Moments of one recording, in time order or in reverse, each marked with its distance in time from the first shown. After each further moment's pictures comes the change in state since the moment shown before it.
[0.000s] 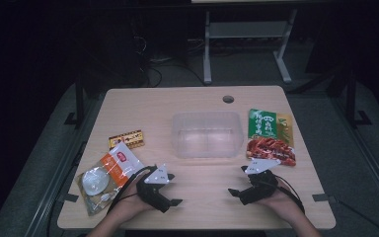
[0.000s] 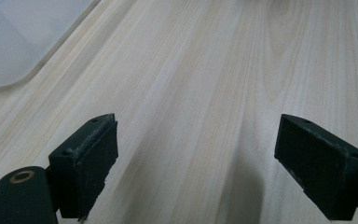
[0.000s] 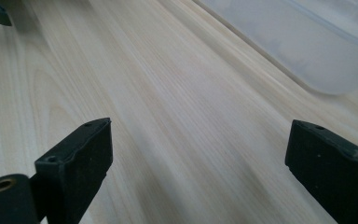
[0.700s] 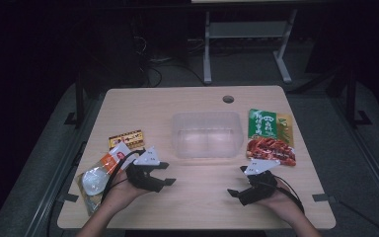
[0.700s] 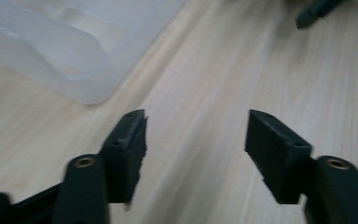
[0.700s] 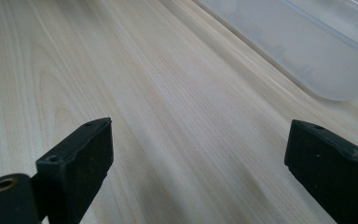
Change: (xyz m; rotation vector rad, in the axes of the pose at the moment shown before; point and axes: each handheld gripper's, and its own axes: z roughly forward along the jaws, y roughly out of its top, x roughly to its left) left arm 0.026 0.033 -0.049 -0.032 0.089 -0.119; right arm 0.003 0.001 0.000 -0.003 0.007 -0.007
